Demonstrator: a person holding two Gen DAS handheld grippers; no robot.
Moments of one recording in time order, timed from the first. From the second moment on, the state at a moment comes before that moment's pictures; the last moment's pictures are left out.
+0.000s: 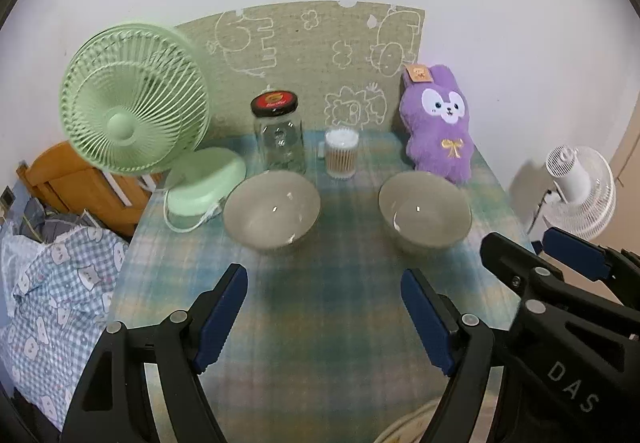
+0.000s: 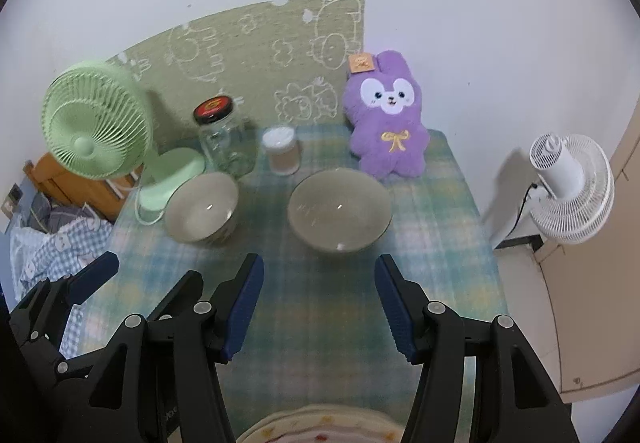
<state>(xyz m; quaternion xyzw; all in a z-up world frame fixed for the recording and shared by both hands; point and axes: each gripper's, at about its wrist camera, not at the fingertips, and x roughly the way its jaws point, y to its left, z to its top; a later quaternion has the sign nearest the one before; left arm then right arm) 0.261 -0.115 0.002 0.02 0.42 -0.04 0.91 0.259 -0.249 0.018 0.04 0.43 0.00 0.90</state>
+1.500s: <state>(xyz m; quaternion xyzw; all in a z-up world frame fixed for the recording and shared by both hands) 0.412 -0.206 -0.120 0.03 0.49 -0.03 0.87 0.417 -0.323 -0.115 0.07 0.49 -0.02 0.87</state>
